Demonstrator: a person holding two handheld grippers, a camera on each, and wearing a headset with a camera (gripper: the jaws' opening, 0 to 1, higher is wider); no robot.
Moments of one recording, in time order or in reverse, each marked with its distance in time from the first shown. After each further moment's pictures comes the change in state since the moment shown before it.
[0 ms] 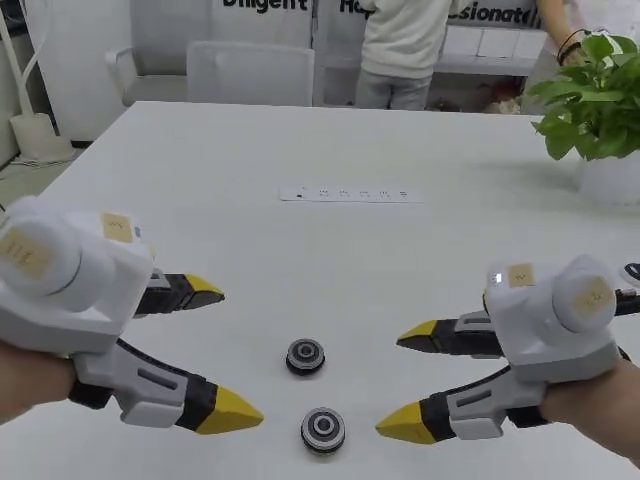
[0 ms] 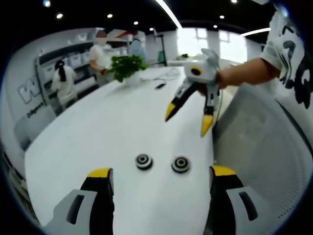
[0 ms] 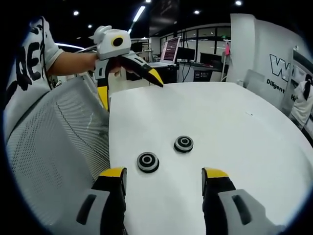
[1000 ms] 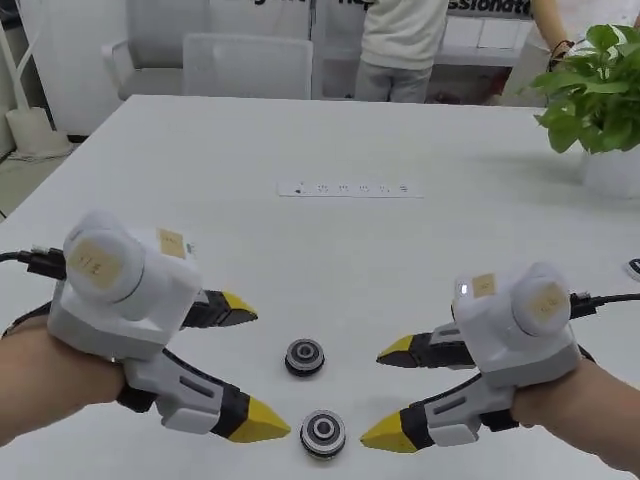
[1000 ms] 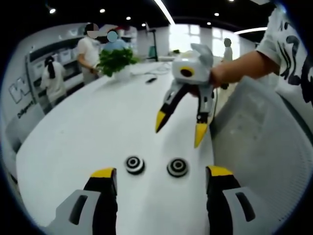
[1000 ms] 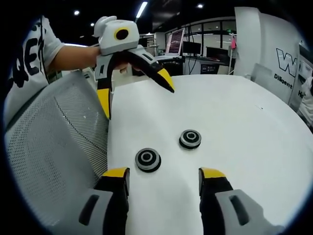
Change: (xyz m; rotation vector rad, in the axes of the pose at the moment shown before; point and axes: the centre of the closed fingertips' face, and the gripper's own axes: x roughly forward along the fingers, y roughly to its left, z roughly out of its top) left arm 0.036 -0.006 -0.006 0.011 0.042 -0.089; right arm 0.027 0.001 -0.014 0.010 0.043 0.073
